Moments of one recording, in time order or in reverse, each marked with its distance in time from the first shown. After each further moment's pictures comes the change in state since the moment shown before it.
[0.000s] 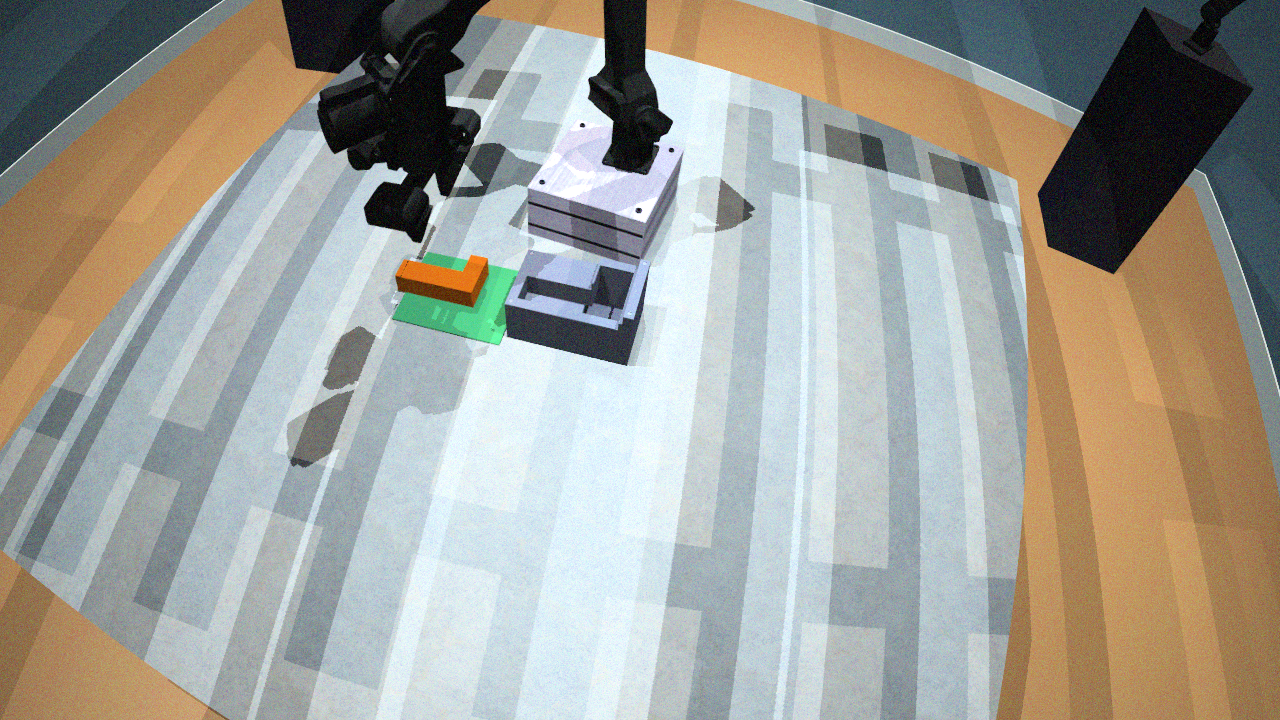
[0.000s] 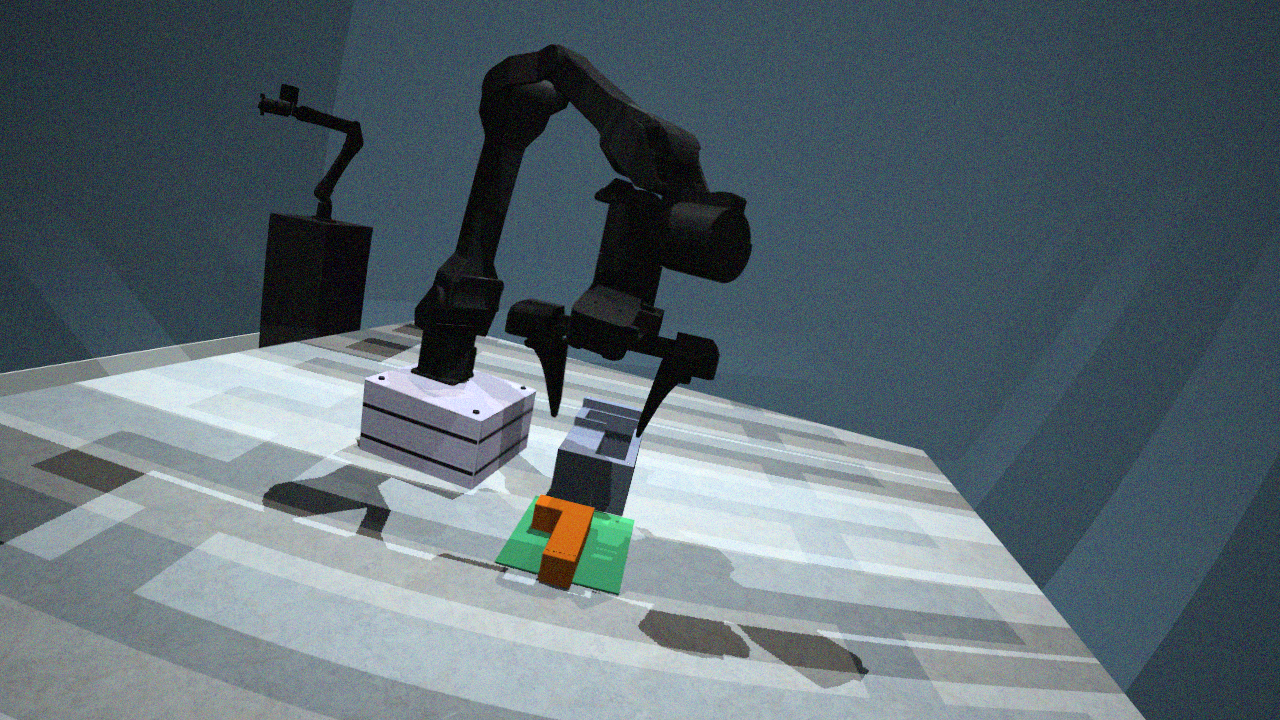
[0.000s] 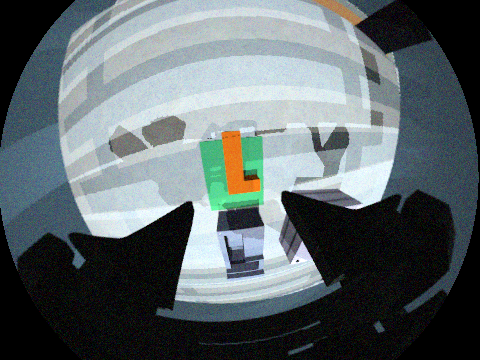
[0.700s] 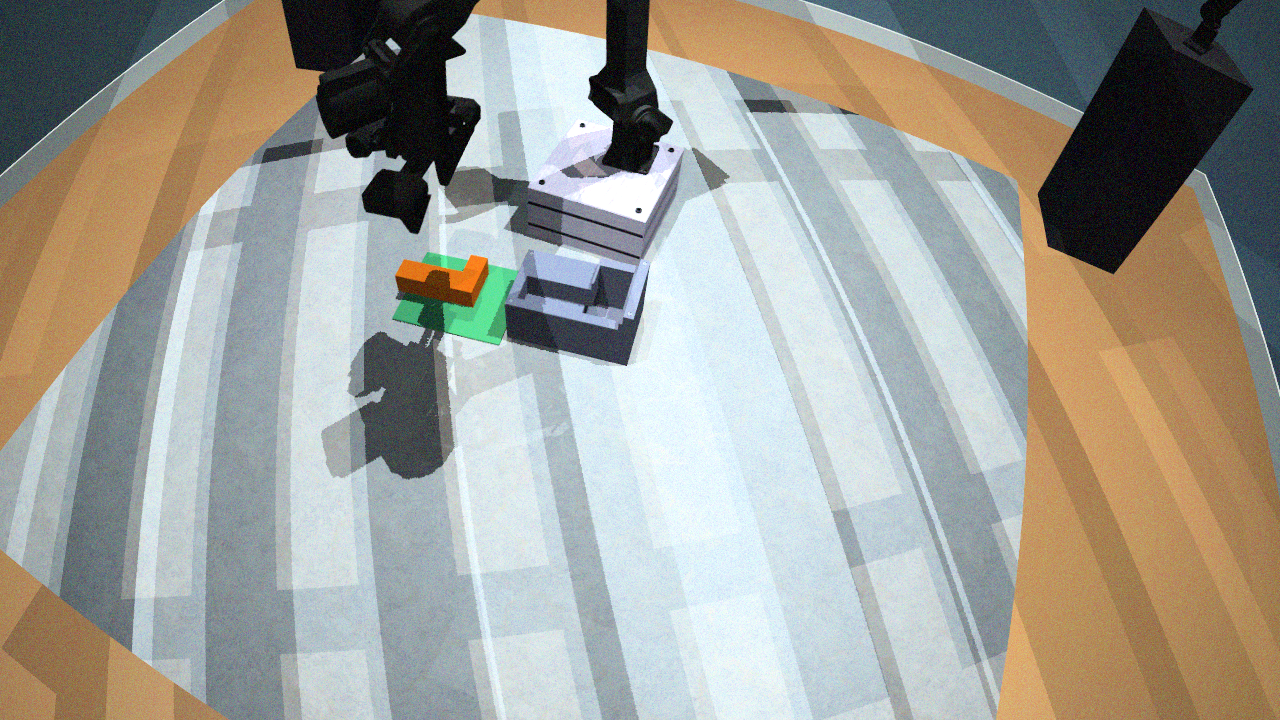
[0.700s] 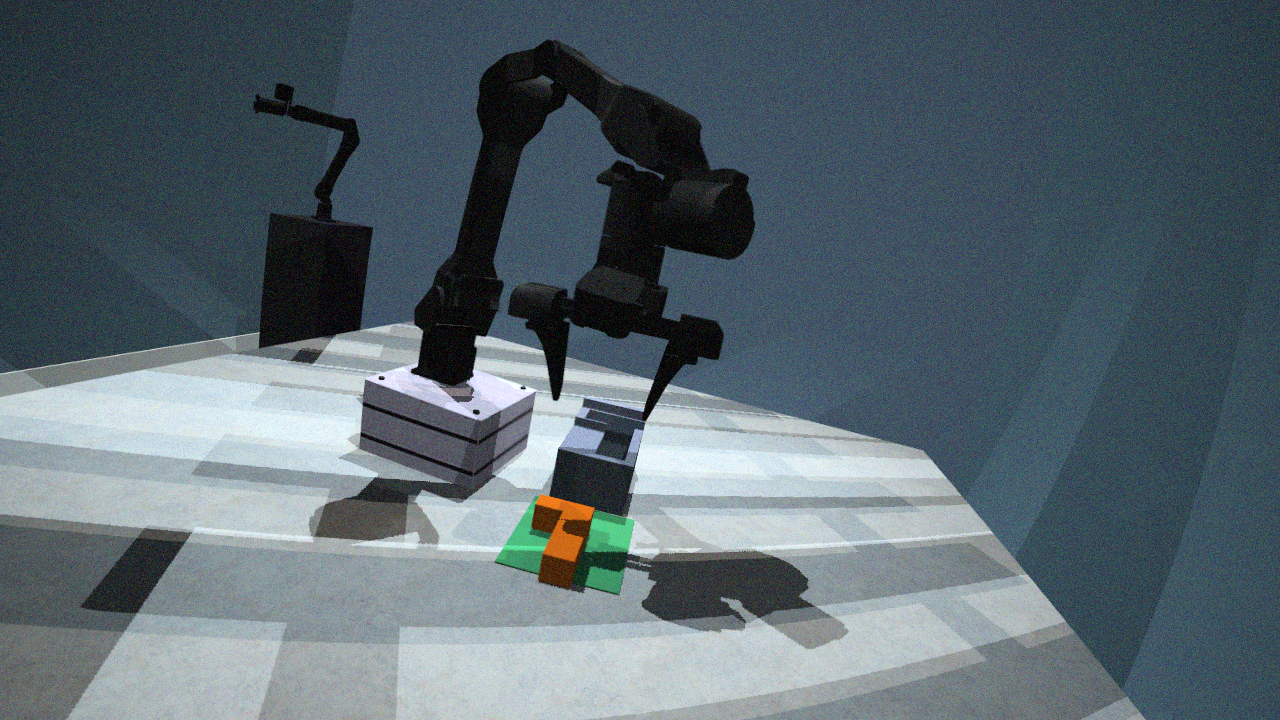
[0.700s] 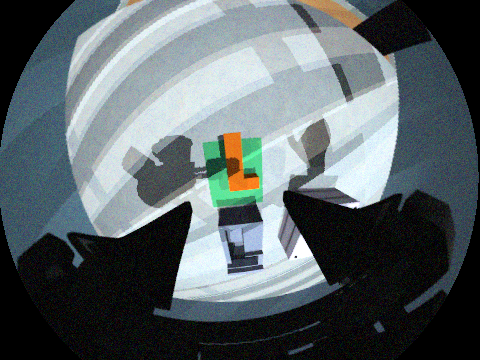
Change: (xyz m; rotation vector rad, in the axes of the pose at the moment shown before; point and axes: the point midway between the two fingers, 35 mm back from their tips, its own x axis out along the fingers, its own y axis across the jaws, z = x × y) arm -0.017 0.001 0.000 -0.001 -0.011 0.014
